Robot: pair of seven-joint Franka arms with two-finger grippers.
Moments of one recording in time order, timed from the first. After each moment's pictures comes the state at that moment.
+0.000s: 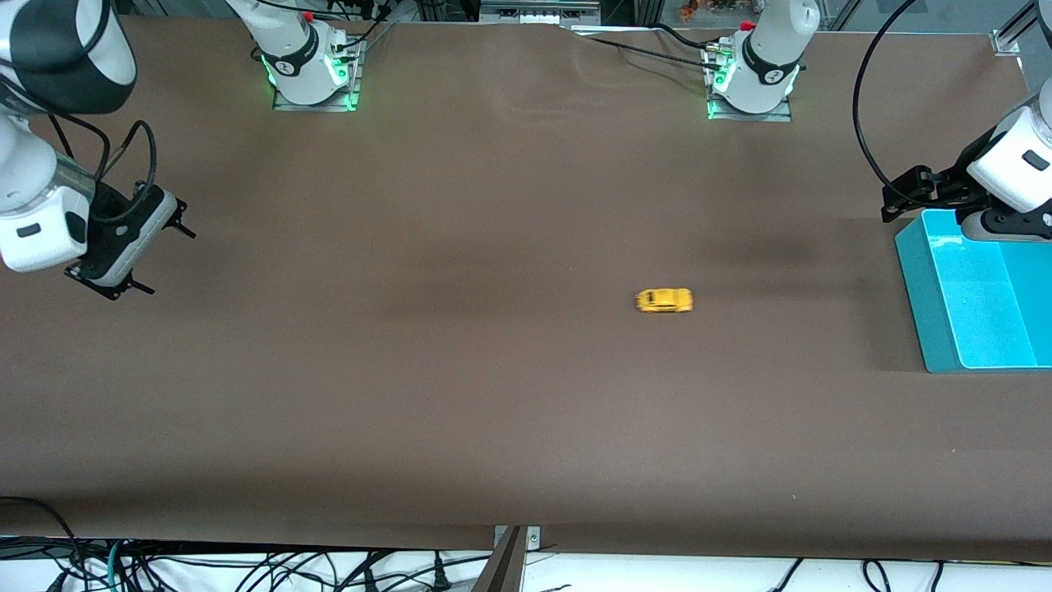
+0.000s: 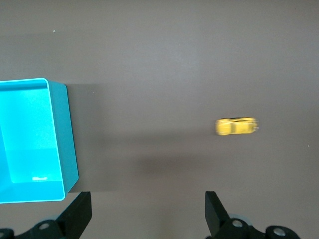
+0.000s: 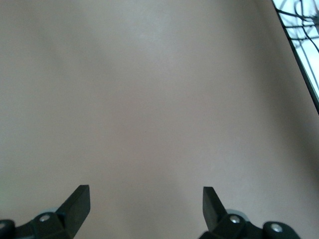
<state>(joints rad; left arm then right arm) -0.03 0.02 0.00 -1.62 0.03 1.59 0.00 -0.54 0.12 0.64 -1.66 -0.05 1.79 -0.94</state>
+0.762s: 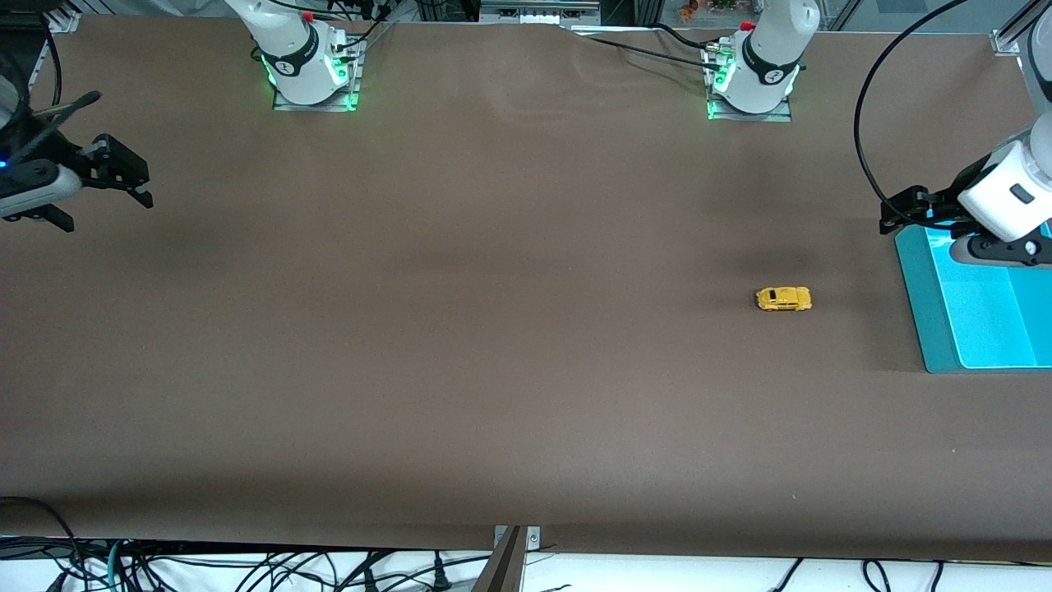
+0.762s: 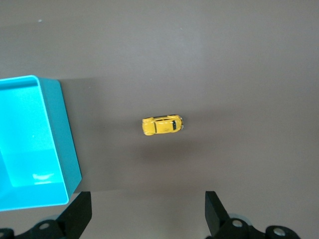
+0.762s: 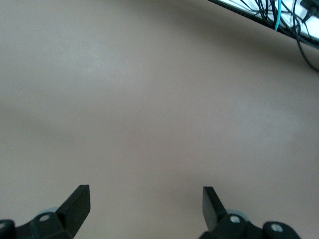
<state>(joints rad) 0.00 0.10 0.01 -1.62 0.03 1.58 0.12 -0.39 -0.01 0.40 -1.62 0.02 1.69 -0.34</state>
